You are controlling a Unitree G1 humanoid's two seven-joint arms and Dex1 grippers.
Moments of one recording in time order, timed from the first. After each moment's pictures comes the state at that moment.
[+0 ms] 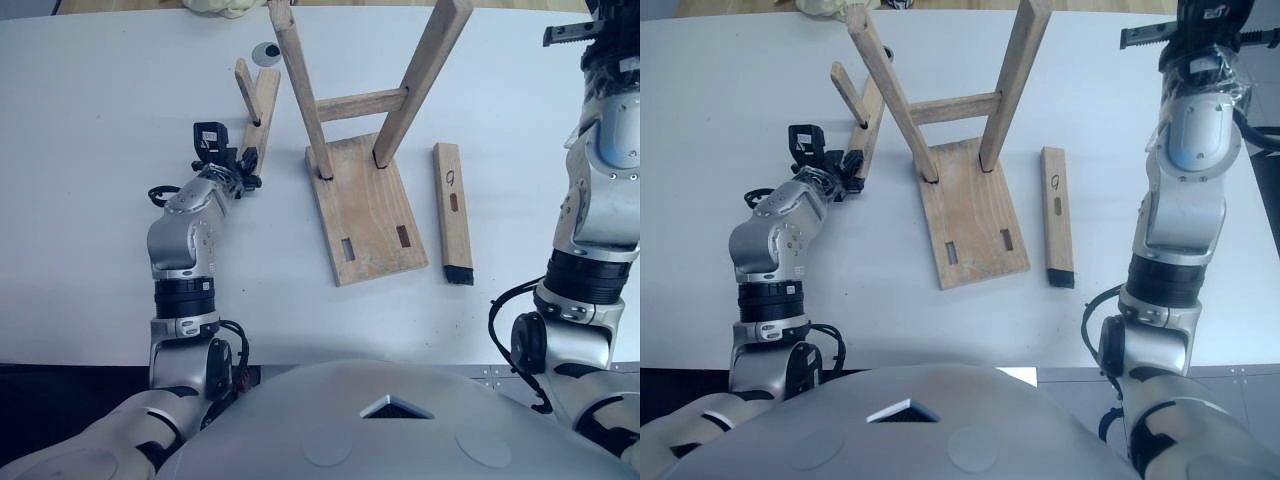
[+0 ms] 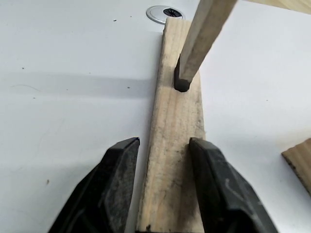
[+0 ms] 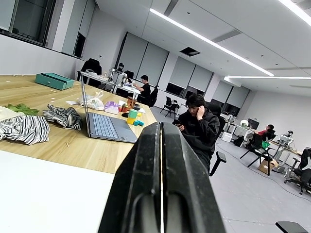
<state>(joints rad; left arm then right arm) -0.21 0.16 0.12 0.02 -0.21 0.74 -0.13 -0.36 -0.36 -0.16 -0.22 -0.09 0.31 0.03</state>
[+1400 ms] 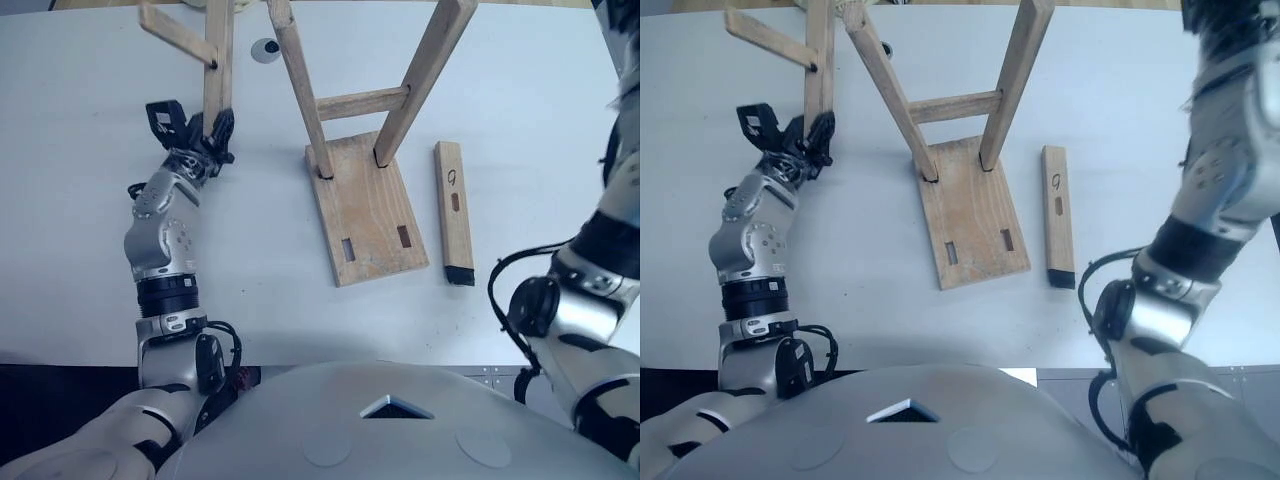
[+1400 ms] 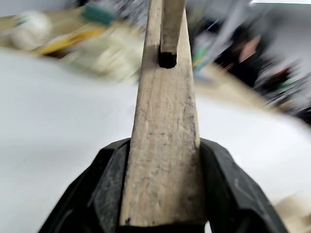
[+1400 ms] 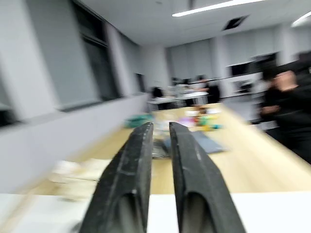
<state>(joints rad) -0.28 0.20 0.30 0.11 -0.48 0.39 -0.46 -0.67 -0.41 -0.50 -0.09 0.67 0.68 0.30</state>
